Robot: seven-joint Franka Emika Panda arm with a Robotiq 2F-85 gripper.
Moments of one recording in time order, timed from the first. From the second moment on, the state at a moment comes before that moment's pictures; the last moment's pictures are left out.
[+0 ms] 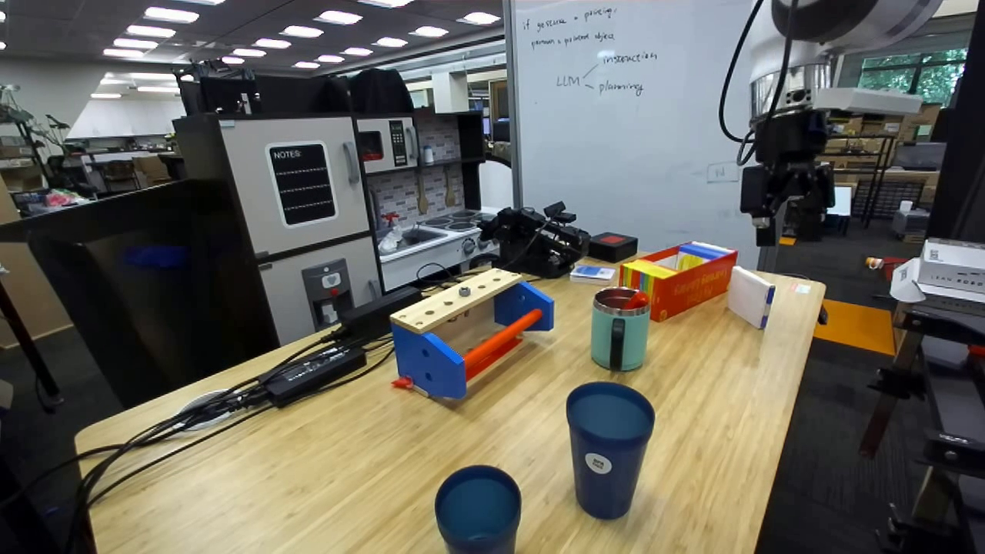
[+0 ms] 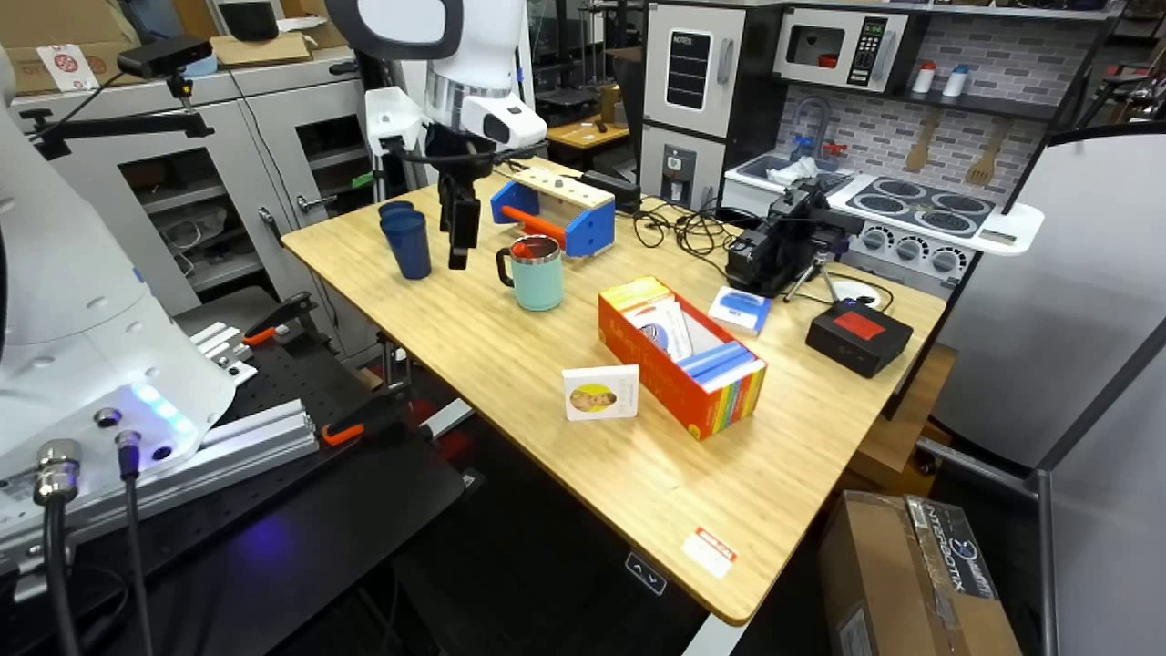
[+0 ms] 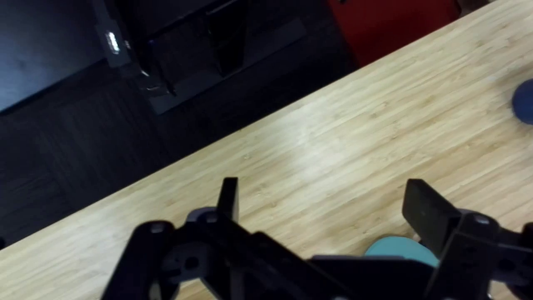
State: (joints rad) arm -0.19 -0.04 -0.07 -2.66 0.17 2.39 0.05
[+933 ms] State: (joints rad) arm -0.19 -0.05 -0.15 -2.61 0.06 2.39 0.23
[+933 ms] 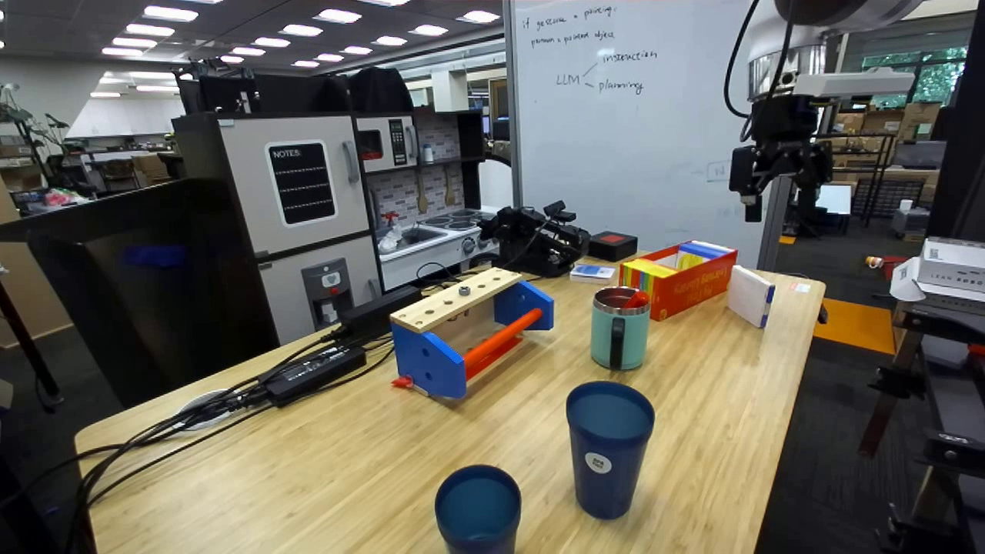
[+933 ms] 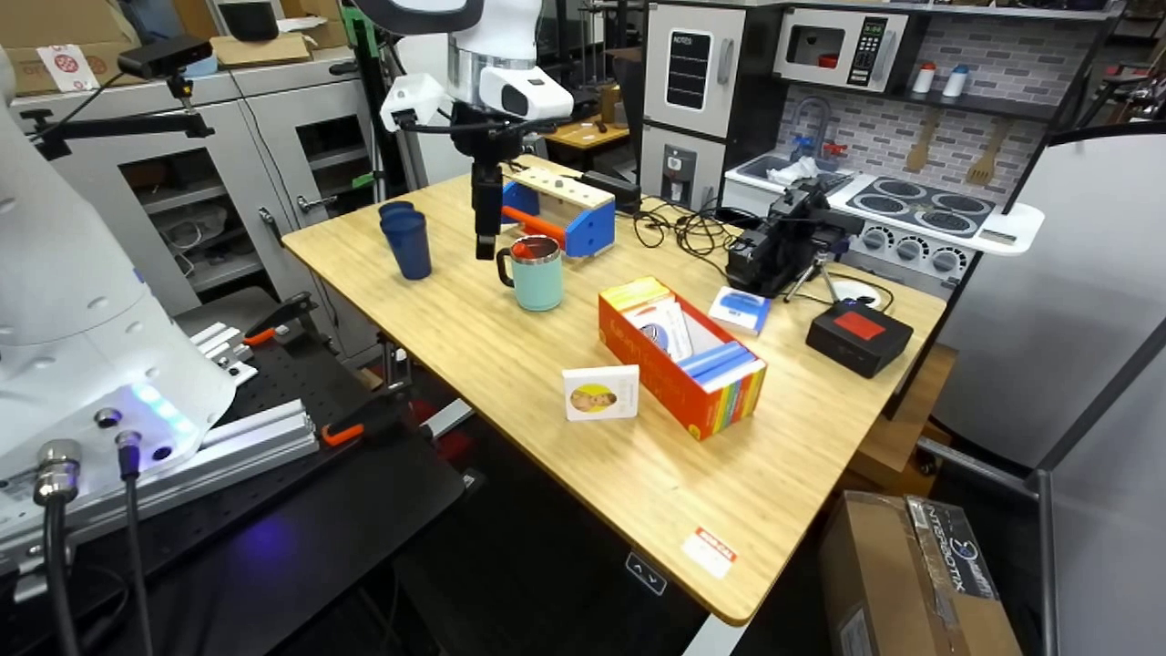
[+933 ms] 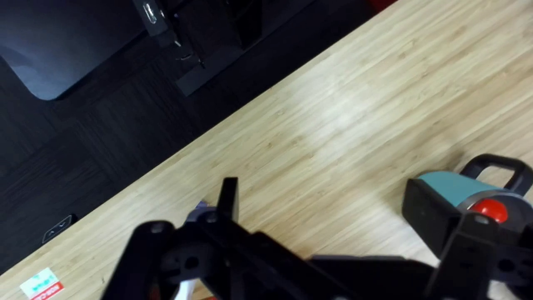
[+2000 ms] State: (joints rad) arm -0.24 0.30 -0.26 -2.52 0.00 2.84 0.11
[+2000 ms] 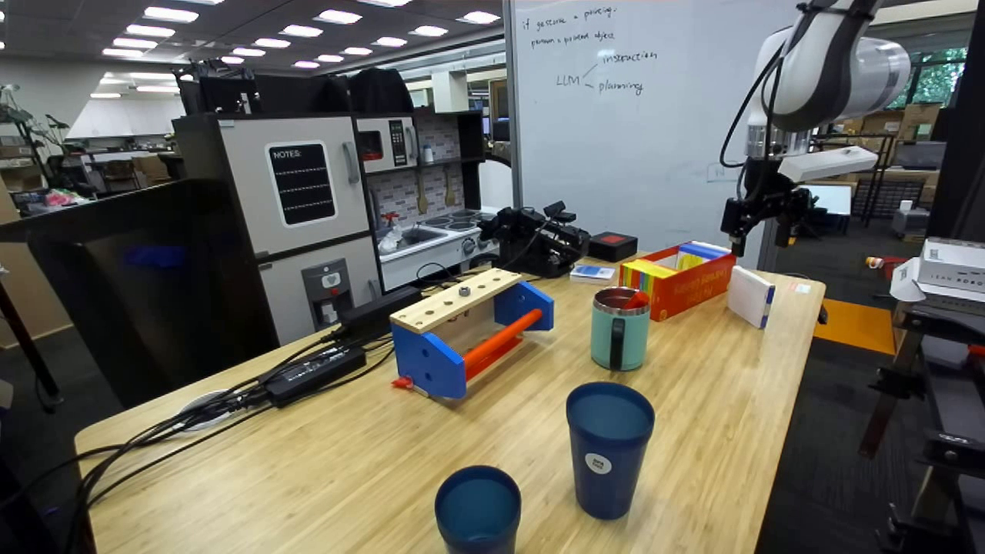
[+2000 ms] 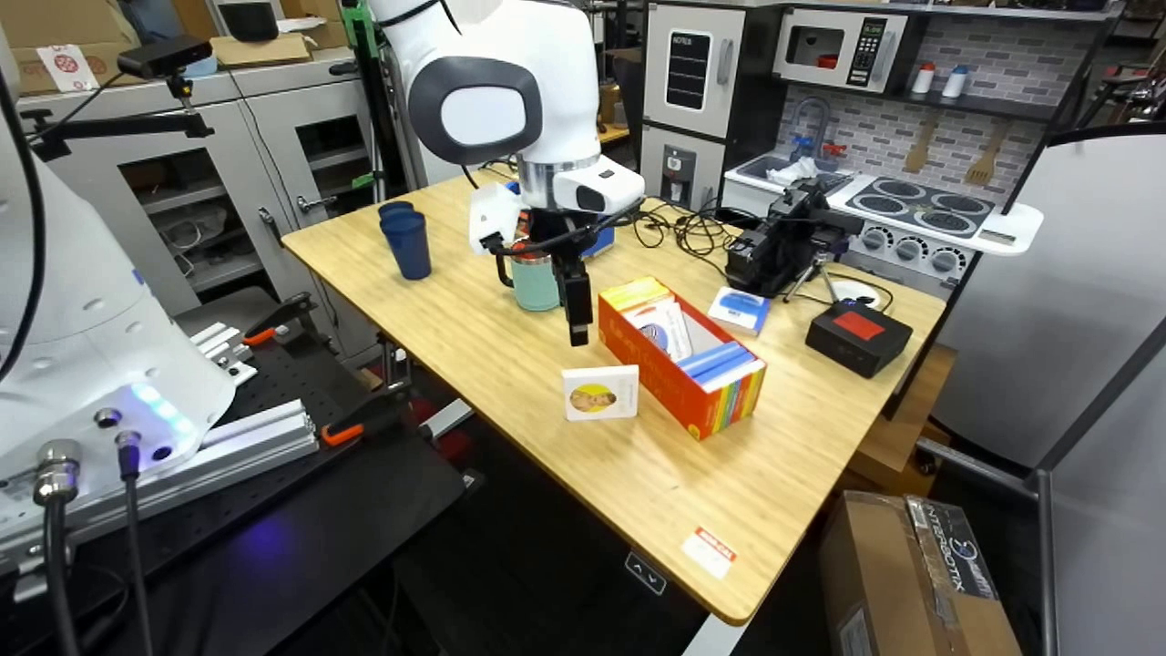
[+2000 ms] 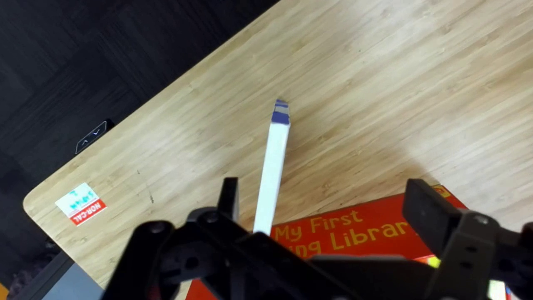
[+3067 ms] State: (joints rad) arm -0.39 0.58 -0.13 -2.37 0.17 2.87 -0.04
